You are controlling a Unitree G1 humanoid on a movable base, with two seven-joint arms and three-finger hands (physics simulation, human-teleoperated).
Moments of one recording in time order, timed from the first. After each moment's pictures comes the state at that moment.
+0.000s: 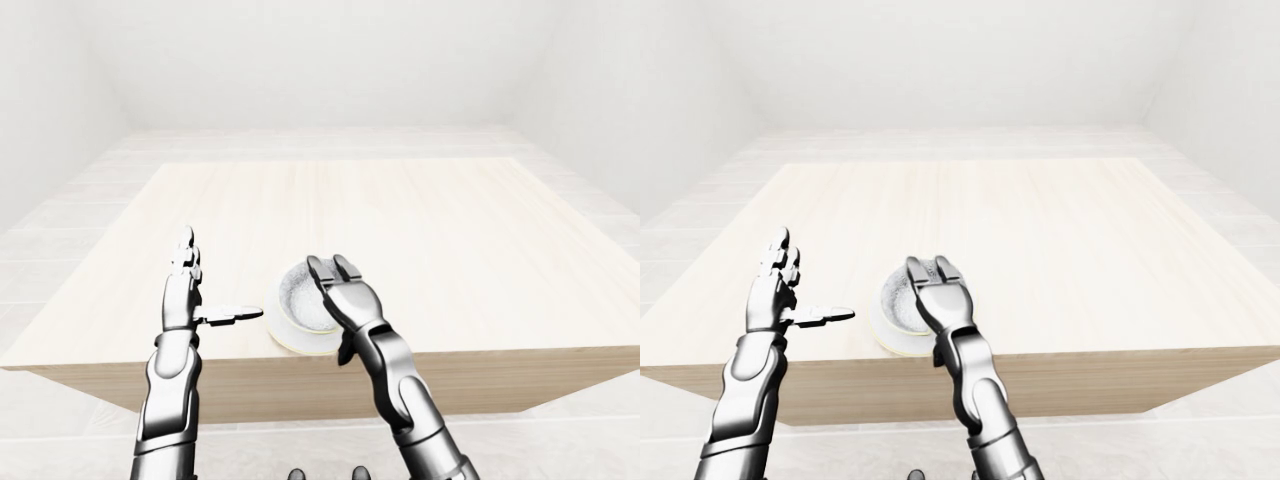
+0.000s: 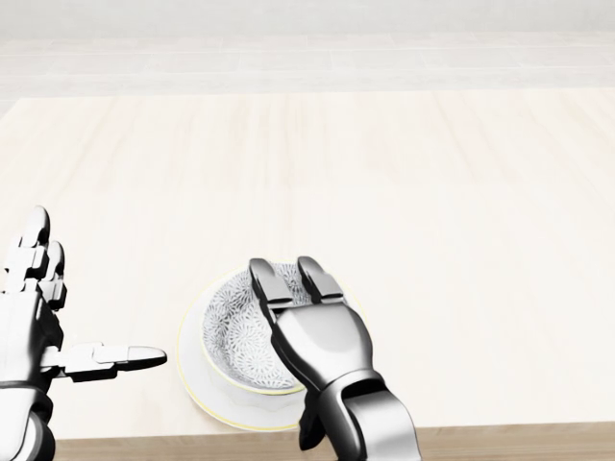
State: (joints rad) left arm -0.09 0.14 0.22 0.00 0.03 -0.01 -0.05; right arm -0.14 0.13 0.31 0.01 -1.36 0.09 0.31
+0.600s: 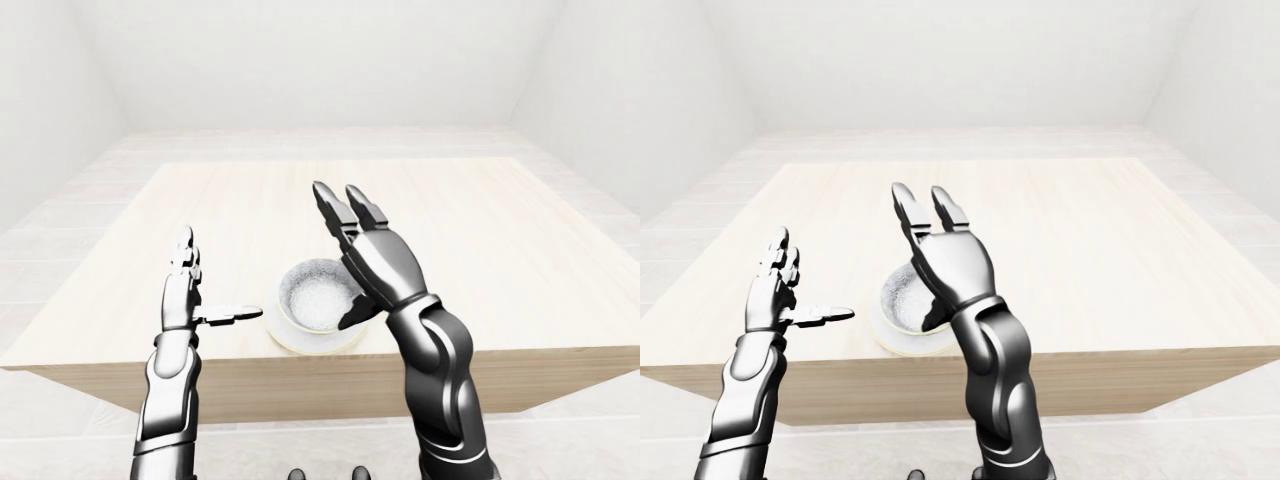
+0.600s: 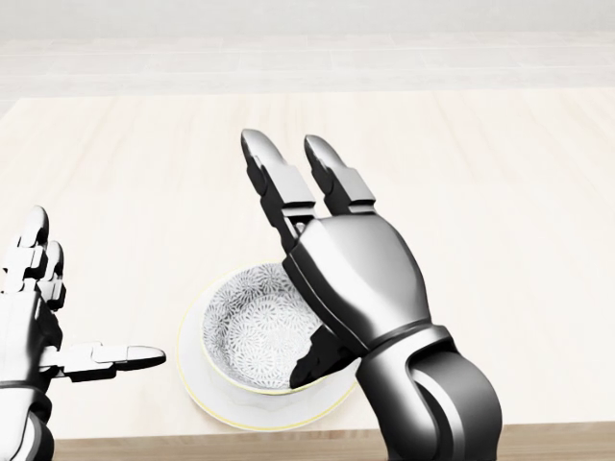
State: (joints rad) left arm -0.09 0.15 0.22 0.00 0.03 -0.01 -0.05; right arm -0.20 0.16 0.26 -0.51 -1.22 0.09 0.53
